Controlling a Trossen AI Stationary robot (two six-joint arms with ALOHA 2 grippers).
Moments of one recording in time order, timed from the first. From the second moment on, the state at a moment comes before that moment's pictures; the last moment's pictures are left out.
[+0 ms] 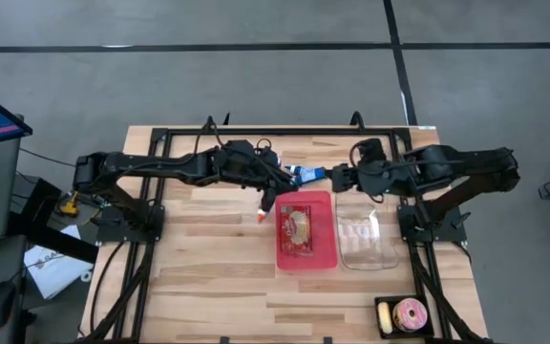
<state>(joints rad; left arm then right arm) 0.11 1.53 1.19 0.04 0.13 -0.29 0.24 1.32 1.63 -1.14 0.63 1.35</state>
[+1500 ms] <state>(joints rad) 0.08 1.44 1.19 0.05 0.00 -0.25 0.15 1.41 1.58 -0.76 0.60 1.25</state>
